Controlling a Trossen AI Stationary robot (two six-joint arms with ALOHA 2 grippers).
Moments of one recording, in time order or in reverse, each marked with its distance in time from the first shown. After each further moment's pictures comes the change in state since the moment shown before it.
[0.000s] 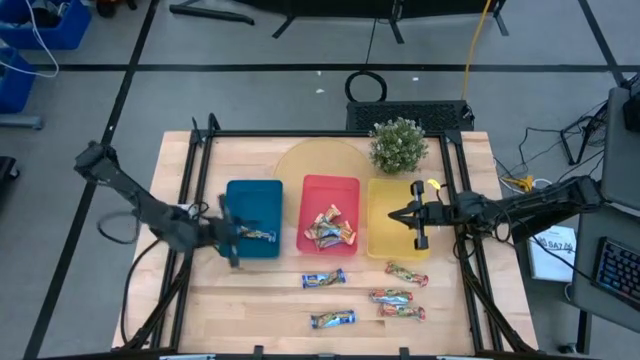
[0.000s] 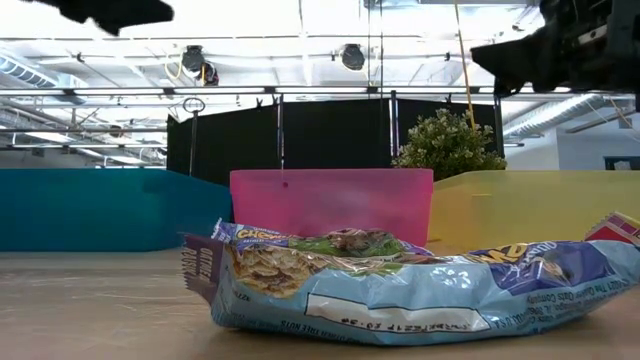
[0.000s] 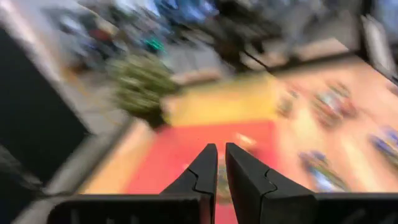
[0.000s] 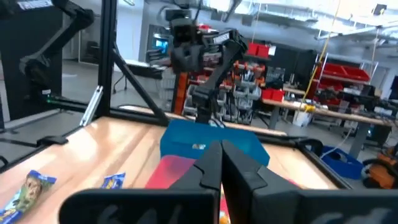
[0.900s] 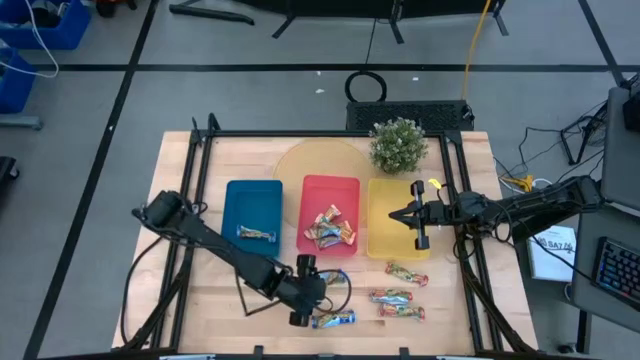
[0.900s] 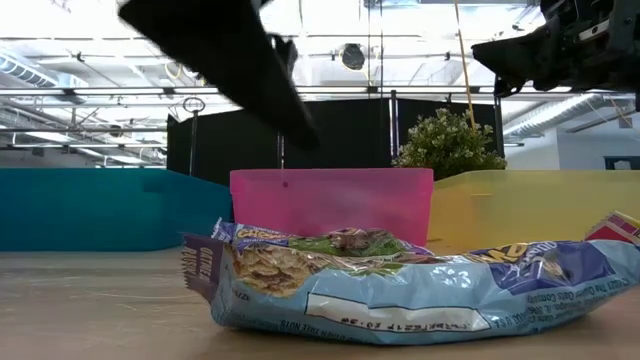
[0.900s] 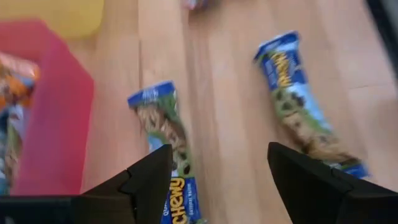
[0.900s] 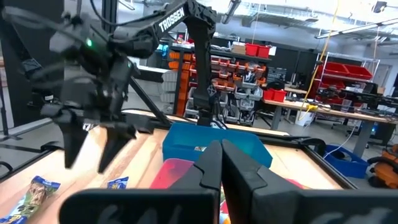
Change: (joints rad) left arm 0.127 1.061 0.831 -0.452 0.575 -0.349; right arm 0.000 -0.004 -0.002 0.005 -0.004 0.027
